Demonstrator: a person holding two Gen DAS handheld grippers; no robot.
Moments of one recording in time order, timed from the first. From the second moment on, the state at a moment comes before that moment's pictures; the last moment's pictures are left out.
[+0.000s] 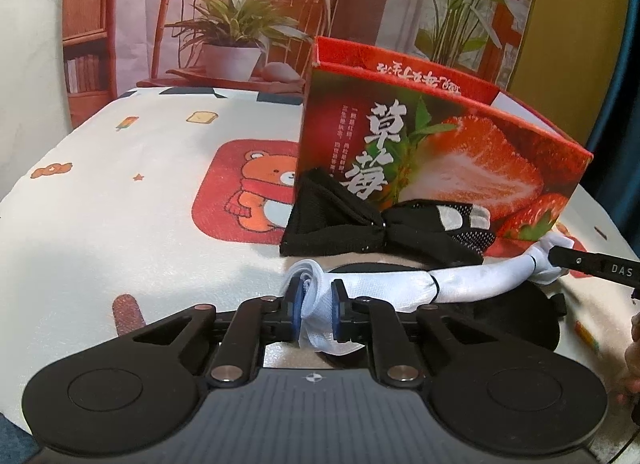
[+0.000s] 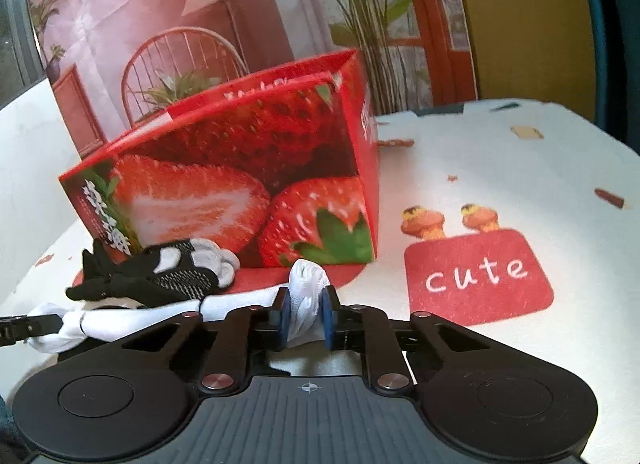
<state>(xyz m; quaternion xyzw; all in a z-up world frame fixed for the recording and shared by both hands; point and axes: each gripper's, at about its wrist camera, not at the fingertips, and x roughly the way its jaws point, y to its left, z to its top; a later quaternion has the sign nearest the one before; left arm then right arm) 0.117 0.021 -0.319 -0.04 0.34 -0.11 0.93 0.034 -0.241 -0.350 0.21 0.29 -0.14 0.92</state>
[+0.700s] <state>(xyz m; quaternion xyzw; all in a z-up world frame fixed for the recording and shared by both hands) 0.120 0.031 -0.225 -0.06 0.24 -0.13 0.96 0.016 -0.233 -0.240 0.11 0.16 -0.11 0.98</state>
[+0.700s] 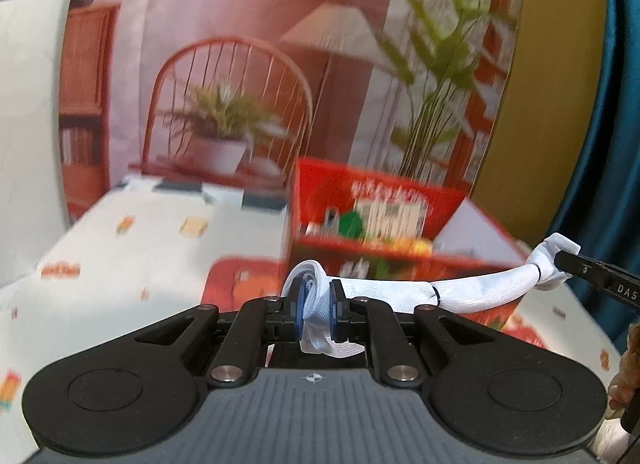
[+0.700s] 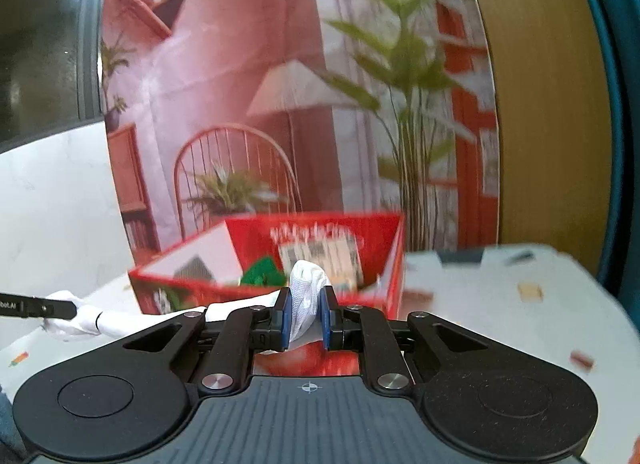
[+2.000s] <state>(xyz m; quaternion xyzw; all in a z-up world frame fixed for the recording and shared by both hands) 0.296 -0.067 -0.222 0.12 0.29 -0.13 0.94 0.205 -0.285 -0.254 -0.02 0.30 -0.16 0.94</state>
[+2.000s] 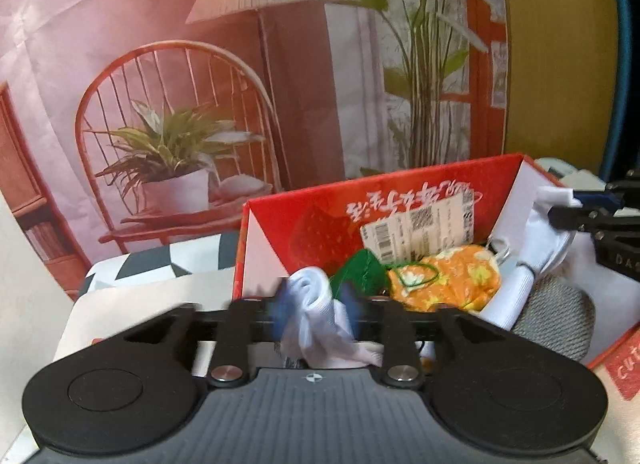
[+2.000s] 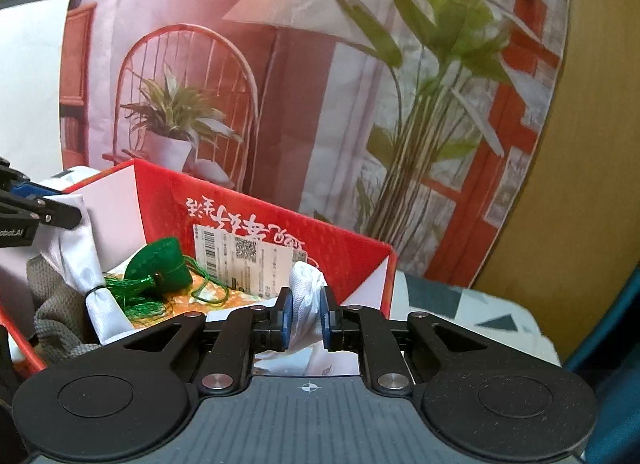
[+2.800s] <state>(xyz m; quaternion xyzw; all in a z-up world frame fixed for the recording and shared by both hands) 0.178 -0.016 -0.220 0.02 0.26 -0.21 0.94 0.096 -0.251 -0.229 0.09 0.14 -0.14 0.98</state>
